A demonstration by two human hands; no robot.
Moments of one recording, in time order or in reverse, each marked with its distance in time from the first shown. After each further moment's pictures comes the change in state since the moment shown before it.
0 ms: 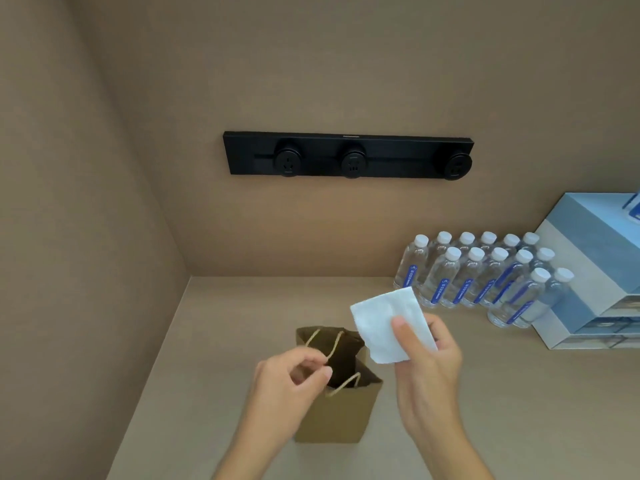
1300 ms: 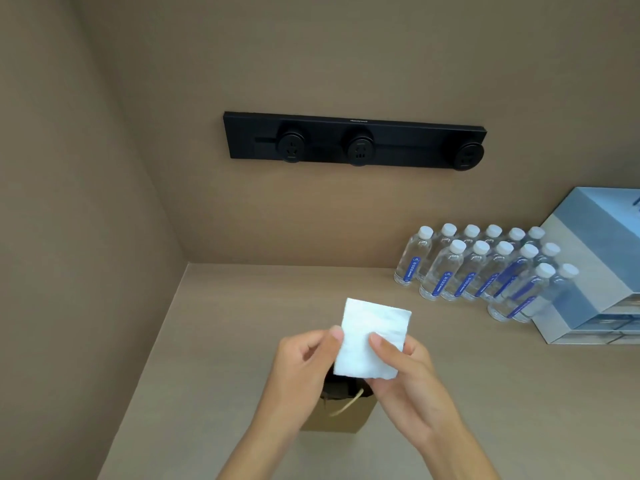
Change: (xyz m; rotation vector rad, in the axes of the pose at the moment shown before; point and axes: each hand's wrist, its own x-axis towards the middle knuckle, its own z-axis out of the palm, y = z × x) left_hand 0.005 0.028 0.008 -0.273 -0.087 -0.015; right_hand 0.003 0.019 -0.008 0.213 -0.458 0.432
